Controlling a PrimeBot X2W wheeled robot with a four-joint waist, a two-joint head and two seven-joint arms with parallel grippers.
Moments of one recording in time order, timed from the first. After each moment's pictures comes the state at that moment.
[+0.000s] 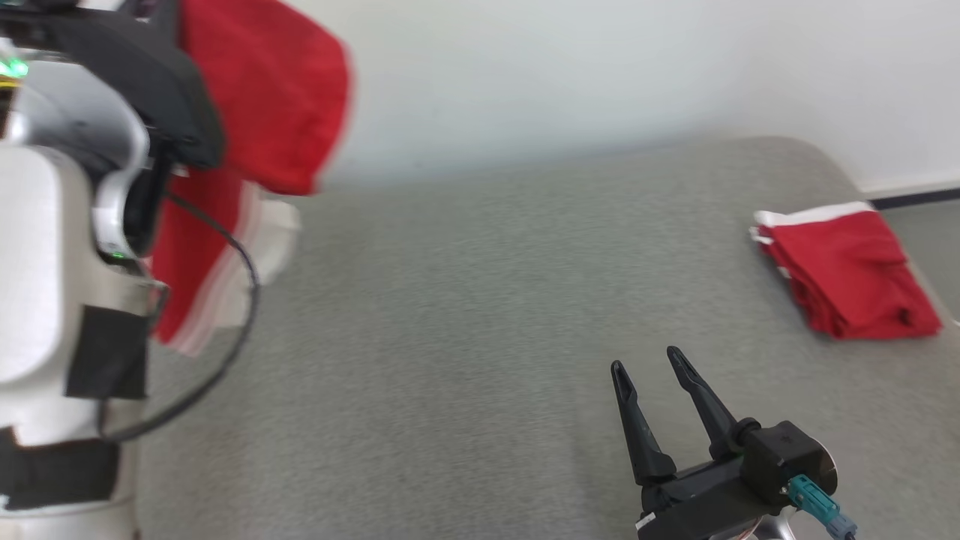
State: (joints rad) left arm -0.98 0.24 -0.10 0.34 -0.32 -0.10 0.43; right arm -0.06 -0.07 0.16 0.04 0.15 0.13 -0.14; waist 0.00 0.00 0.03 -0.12
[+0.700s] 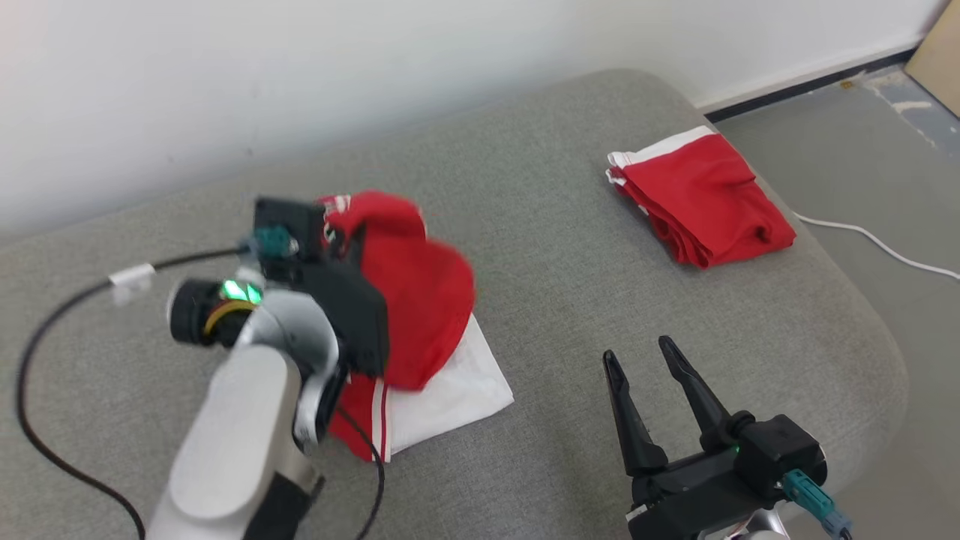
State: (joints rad) left arm -0.67 0.10 -0.27 0.35 -0.29 -0.03 0.35; right arm -0.07 -0.06 0.17 0.04 0.16 0.13 -0.16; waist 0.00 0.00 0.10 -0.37
